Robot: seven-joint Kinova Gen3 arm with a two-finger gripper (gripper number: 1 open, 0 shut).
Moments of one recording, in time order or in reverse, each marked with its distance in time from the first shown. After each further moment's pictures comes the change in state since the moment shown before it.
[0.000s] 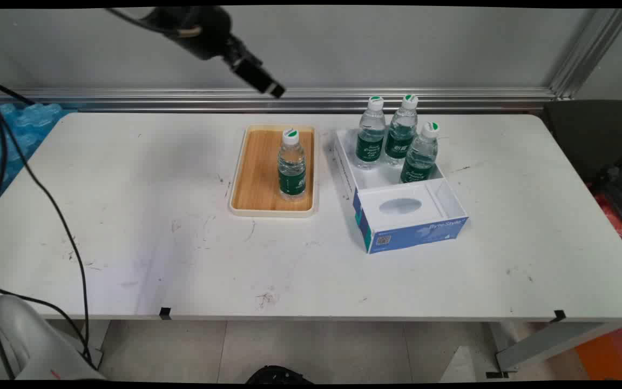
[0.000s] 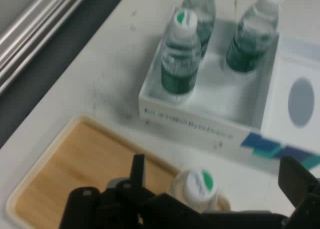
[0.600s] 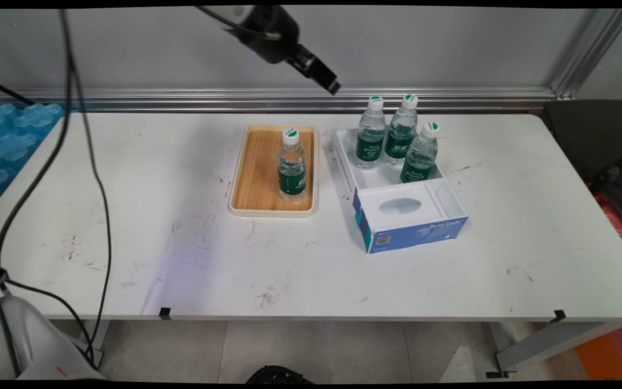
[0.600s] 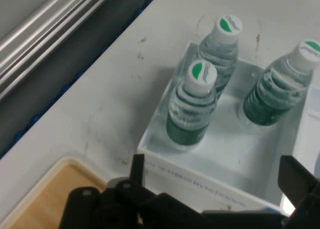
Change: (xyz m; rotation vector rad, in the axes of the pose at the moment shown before) arm 0.057 0.006 0.093 0.032 0.006 -0.092
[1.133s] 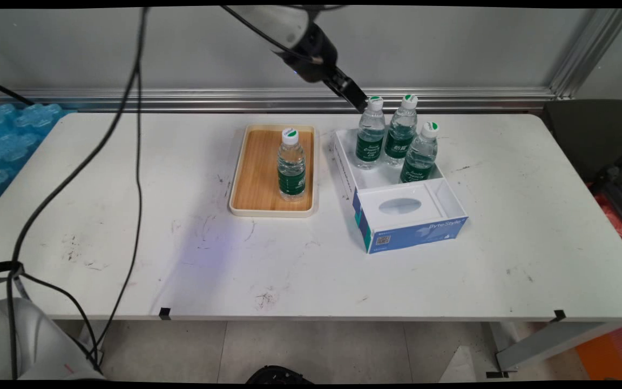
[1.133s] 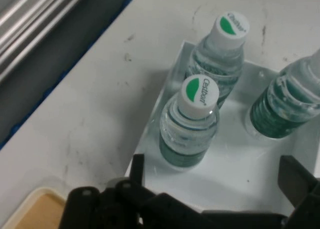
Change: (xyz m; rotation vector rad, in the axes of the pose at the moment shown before) arm 0.021 0.008 0.079 -0.011 -0.050 0.040
